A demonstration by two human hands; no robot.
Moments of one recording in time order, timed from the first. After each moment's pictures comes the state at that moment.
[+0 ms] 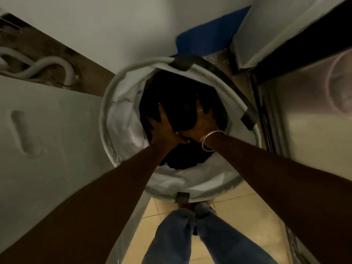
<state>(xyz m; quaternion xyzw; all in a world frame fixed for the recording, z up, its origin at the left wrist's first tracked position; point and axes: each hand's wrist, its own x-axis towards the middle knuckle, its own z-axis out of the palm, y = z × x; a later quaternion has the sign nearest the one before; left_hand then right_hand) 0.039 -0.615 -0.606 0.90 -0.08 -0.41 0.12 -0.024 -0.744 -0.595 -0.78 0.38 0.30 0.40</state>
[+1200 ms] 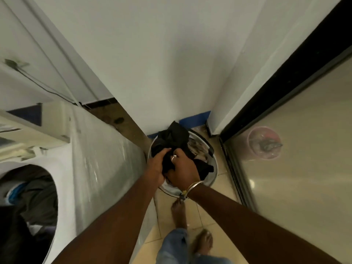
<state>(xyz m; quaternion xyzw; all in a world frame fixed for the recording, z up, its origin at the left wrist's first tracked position) 0.022 -0.562 -0.216 0.58 0.28 -0.45 0.63 -0.063 -0.638 -0.191 -0.91 0.21 0.02 0.36</state>
